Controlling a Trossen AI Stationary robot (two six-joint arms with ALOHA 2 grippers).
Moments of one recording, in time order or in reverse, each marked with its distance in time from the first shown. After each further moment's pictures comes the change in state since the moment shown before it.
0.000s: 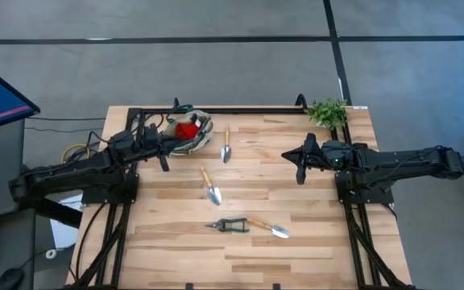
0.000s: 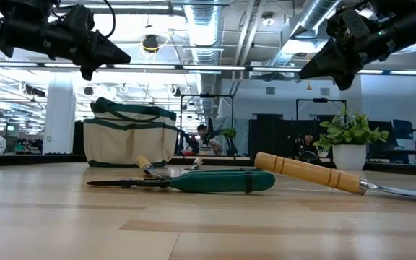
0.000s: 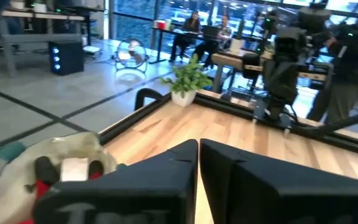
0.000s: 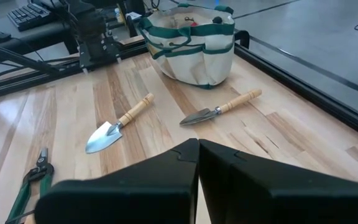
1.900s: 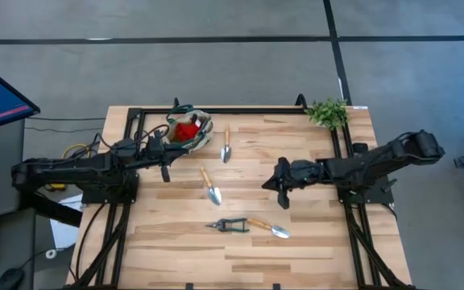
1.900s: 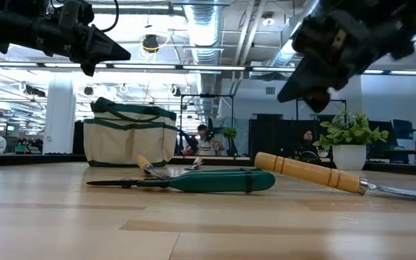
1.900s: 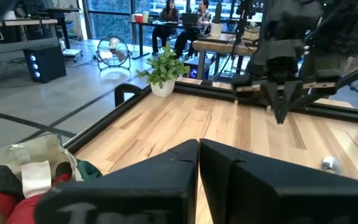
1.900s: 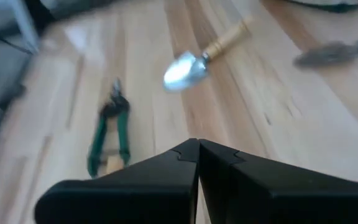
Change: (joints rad) left arm -0.201 0.016 -0.002 -0.016 -0.113 0.089; right arm 0.209 0.501 0.127 0.146 -0.148 0.116
